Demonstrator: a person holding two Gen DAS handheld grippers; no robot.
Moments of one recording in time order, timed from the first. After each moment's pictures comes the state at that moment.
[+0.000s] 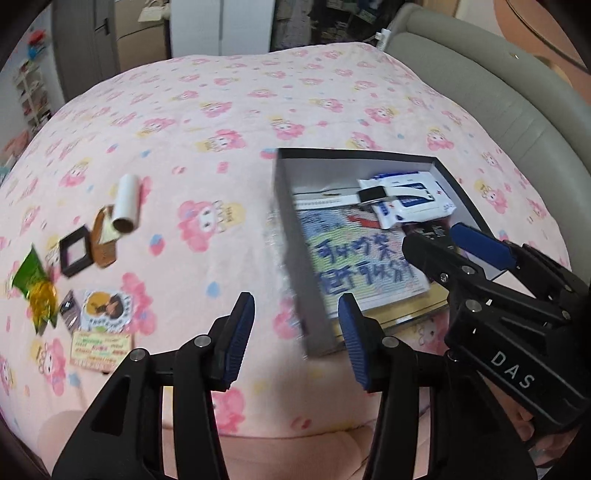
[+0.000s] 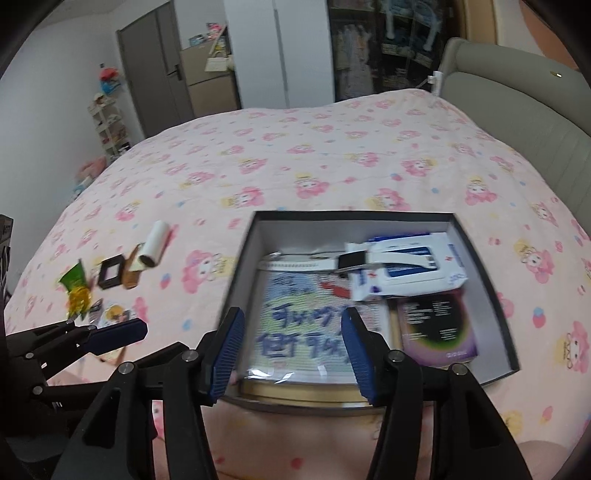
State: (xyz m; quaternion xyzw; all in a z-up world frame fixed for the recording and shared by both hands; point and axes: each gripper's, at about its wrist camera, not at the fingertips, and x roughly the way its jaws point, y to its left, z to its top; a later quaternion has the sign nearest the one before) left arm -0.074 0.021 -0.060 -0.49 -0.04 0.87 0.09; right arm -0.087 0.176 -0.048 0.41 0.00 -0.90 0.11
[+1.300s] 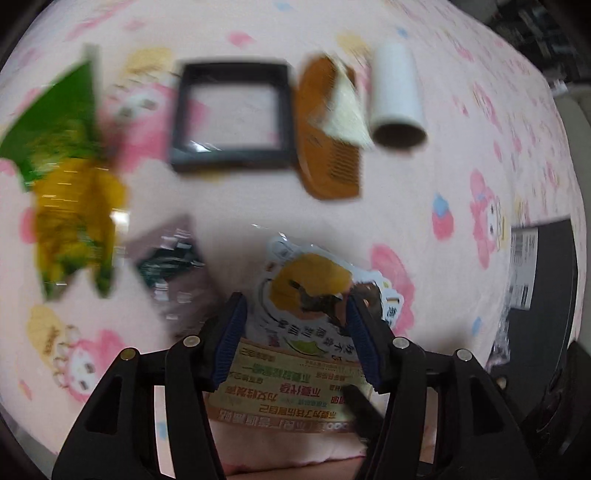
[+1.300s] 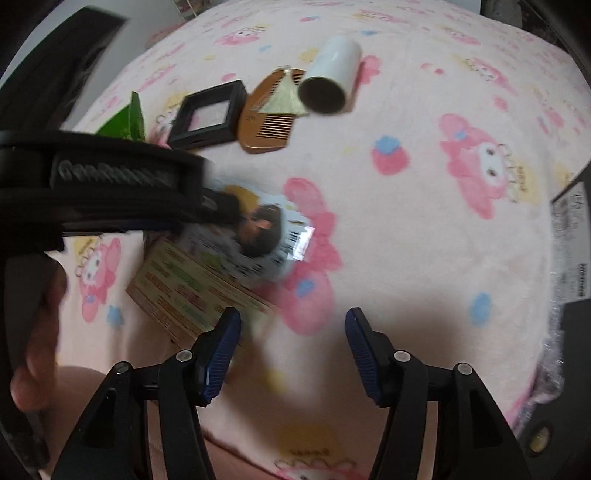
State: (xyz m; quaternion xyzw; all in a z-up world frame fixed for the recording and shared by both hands) left arm -0.151 -0.212 -0.214 -0.66 -0.21 0.72 -0.05; right arm -0.129 -0.076 -0.210 0.59 0.07 -0.75 0.29
